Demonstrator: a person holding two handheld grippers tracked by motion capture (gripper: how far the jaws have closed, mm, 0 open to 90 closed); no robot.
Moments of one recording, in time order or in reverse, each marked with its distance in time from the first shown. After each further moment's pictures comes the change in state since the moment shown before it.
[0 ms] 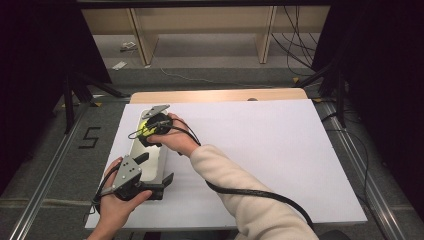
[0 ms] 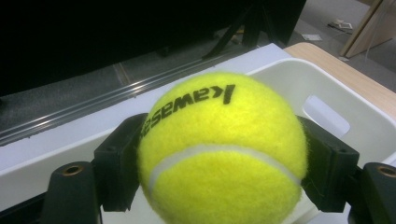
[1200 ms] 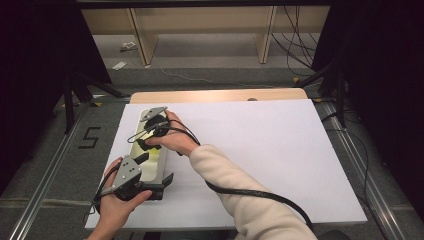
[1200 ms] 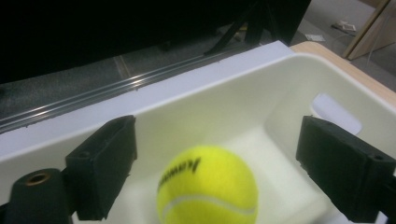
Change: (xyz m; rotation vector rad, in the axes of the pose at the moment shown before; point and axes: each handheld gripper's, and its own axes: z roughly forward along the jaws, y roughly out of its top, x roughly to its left) left arm 0.000 0.000 0.000 0.000 -0.001 -0.004; right arm 0.003 -0.001 0.003 0.017 0.004 -0.036
